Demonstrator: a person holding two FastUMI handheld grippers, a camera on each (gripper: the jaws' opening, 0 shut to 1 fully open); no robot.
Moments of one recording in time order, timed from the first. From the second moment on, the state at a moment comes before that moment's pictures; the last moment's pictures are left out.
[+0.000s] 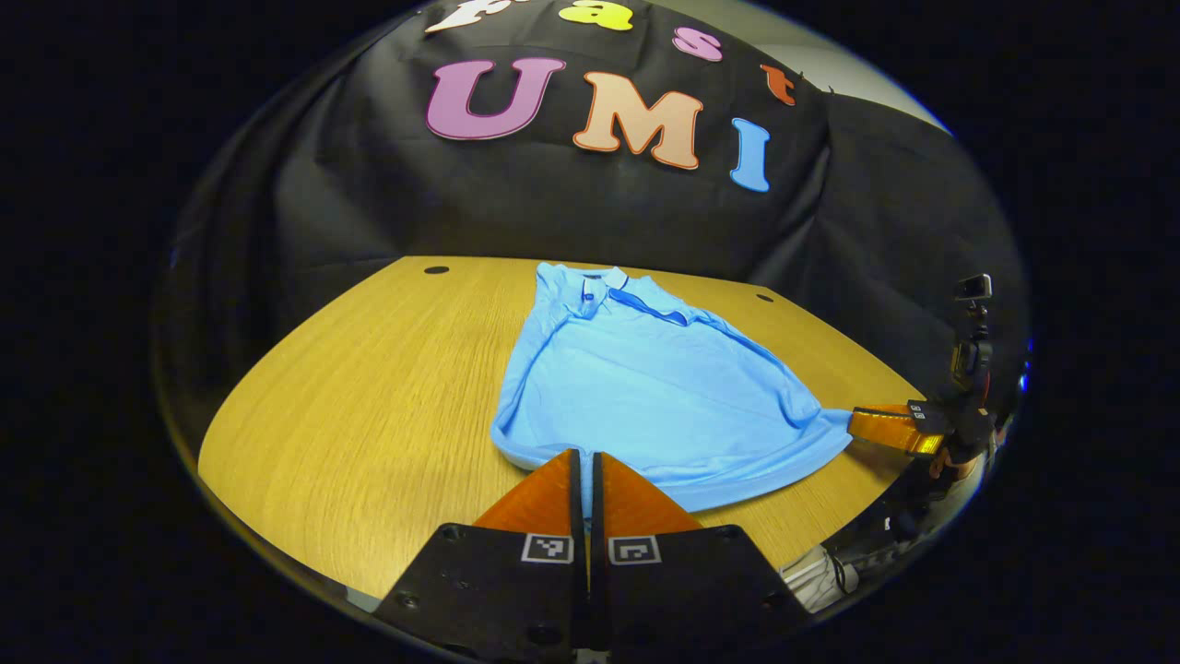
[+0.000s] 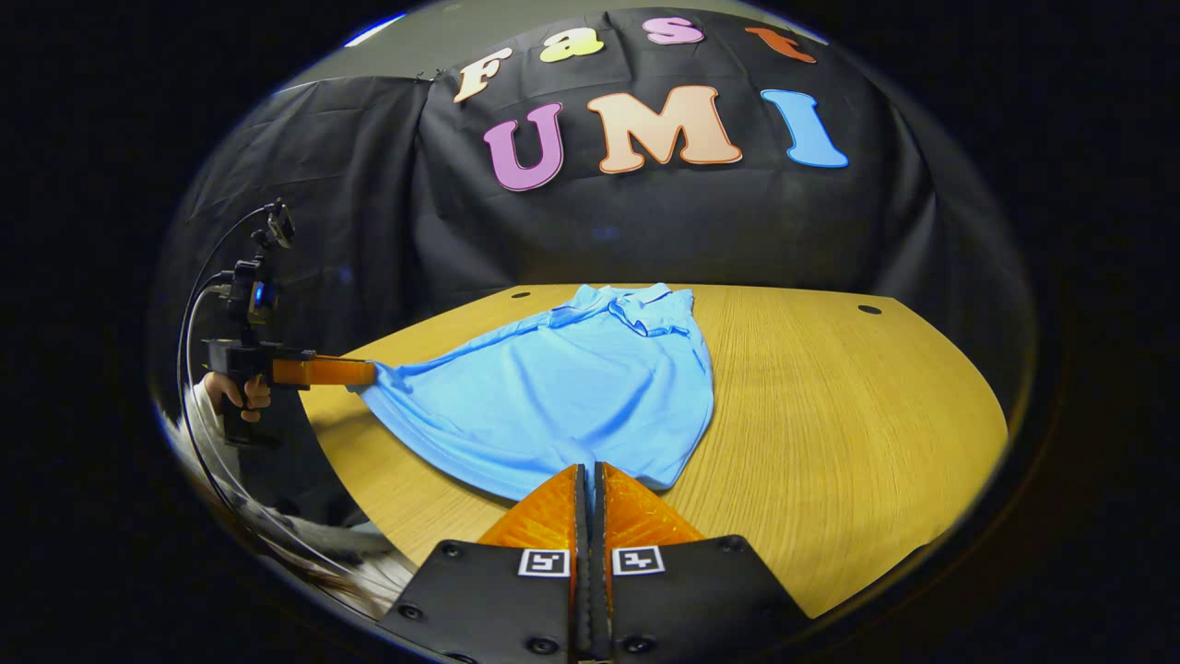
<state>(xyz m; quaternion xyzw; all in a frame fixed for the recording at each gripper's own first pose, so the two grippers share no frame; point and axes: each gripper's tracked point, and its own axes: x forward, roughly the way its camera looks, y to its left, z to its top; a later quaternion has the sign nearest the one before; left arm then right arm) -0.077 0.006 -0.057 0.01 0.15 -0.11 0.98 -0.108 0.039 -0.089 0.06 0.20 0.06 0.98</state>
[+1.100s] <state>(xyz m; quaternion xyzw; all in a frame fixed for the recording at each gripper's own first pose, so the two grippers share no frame) 0.159 0.014 0.055 0.02 0.08 -0.08 0.99 0.128 -0.052 -0.027 0.08 0.20 -0.05 0.98</state>
